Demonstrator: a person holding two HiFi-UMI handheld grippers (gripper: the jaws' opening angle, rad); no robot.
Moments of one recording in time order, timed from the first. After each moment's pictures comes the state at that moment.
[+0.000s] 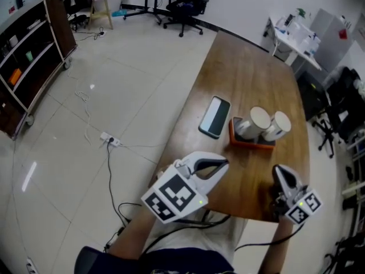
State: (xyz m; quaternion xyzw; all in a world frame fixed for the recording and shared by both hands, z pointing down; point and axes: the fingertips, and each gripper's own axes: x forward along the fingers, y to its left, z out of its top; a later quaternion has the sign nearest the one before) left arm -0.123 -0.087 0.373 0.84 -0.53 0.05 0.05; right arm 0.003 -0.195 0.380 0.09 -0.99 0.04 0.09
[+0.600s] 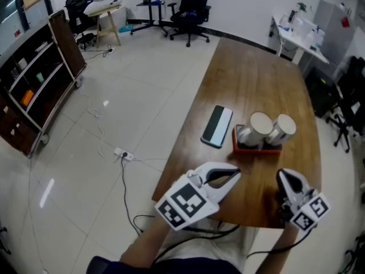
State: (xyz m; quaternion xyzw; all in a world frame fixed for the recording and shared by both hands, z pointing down) left arm -0.096 -0.109 0.377 0.86 -0.51 0.06 0.06; right arm 0.000 -0.195 0.382 0.10 -0.99 0.05 0.09
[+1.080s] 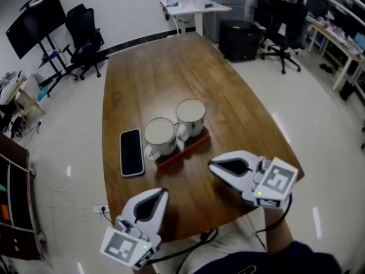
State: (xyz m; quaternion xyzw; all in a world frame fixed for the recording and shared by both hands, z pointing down) left arm -0.119 -0.107 0.374 0.85 -0.52 0.03 0.07; right arm -0.033 -0.177 0.382 0.09 -0.99 0.04 0.10
